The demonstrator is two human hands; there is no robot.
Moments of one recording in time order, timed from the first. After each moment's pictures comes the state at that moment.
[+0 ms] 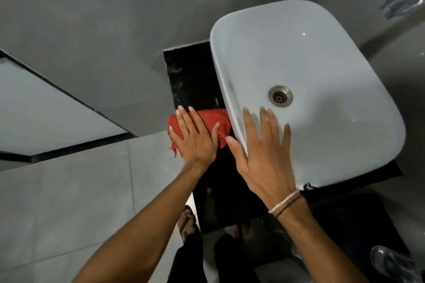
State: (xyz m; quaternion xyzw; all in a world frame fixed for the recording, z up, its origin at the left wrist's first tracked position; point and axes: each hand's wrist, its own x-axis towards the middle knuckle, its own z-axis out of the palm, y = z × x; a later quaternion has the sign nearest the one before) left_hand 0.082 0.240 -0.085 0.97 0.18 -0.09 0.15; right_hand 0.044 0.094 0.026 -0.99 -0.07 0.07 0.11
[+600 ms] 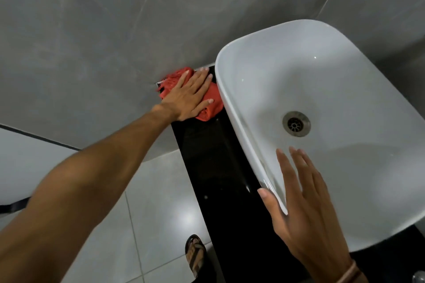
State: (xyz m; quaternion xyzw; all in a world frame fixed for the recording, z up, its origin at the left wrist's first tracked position) left_hand 0.351 0.377 -0.080 0.96 -0.28 -0.05 -0.04; right_hand 0.089 0.113 0.021 -0.98 -0.02 0.04 0.19
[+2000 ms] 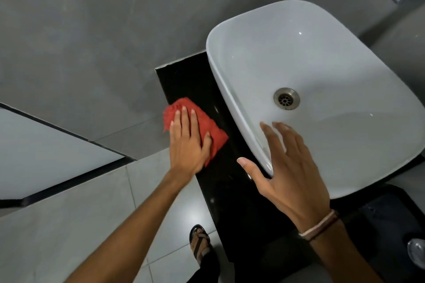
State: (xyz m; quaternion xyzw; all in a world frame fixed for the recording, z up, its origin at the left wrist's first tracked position) left_hand 0.152 0.345 -0.100 0.99 -0.01 -0.03 0.16; right_hand 0.077 0.132 0.018 -0.99 -0.02 0.03 0.16
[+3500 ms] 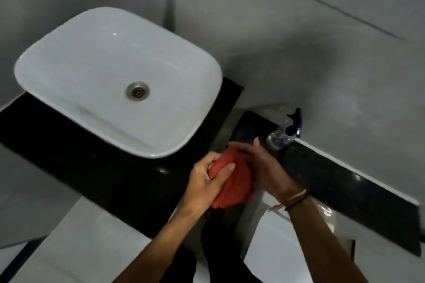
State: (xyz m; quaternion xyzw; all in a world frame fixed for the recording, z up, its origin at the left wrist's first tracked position) left_hand -0.012 0.189 -0.017 0.65 -0.11 -0.32 0.68; right_hand -0.065 0.023 0.005 -0.58 0.32 0.13 0.74
